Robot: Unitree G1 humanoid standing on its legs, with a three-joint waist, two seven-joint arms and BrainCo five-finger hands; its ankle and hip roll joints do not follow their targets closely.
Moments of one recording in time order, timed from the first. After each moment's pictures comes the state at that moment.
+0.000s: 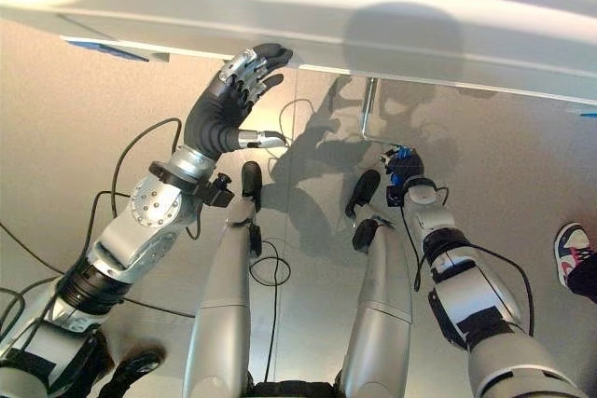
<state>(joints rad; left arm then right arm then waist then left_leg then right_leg) -0.61 0.67 -0.50 -0.25 -0.61 -0.21 0.13 -0.91 -0.45 0.40 1.17 0.49 -0.06 -0.16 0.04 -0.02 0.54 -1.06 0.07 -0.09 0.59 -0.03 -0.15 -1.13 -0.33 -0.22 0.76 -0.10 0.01</state>
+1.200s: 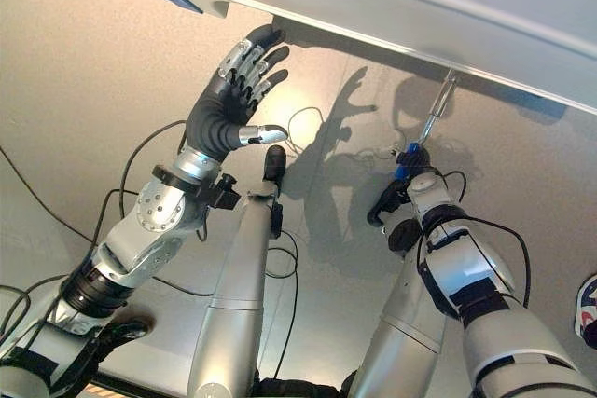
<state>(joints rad) -0.60 0.65 -0.54 -0.30 -0.64 -0.21 0.22 -1.02 -0.42 0.48 1.34 0.17 0.08 -0.19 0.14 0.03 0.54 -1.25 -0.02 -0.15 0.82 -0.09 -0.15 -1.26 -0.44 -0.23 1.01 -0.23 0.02</state>
